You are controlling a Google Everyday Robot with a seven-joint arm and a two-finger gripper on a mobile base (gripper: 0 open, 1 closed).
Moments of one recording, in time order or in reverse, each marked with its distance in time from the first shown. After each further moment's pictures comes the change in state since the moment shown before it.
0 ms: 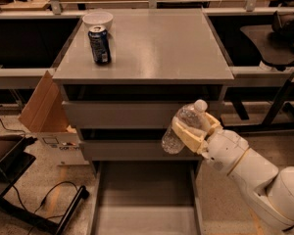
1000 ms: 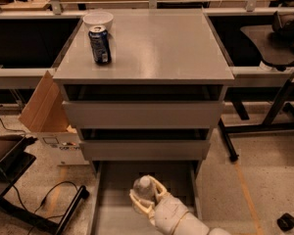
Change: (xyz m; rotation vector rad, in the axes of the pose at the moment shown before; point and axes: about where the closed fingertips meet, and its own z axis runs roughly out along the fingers) arm 0.233 0.118 -0.002 -0.038 0.190 -0.064
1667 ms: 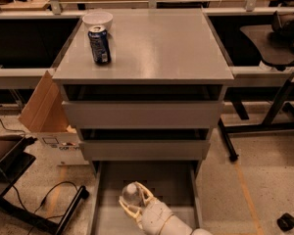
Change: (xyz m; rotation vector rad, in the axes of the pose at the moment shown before) arm 0.055 0.028 0.033 -0.032 0.036 -0.034
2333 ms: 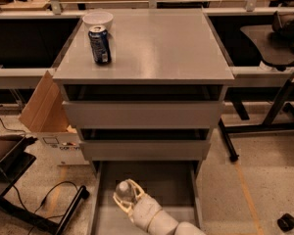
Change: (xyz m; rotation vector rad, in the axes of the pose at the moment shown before) arm 0.040 0.000 0.041 0.014 0.007 -0.043
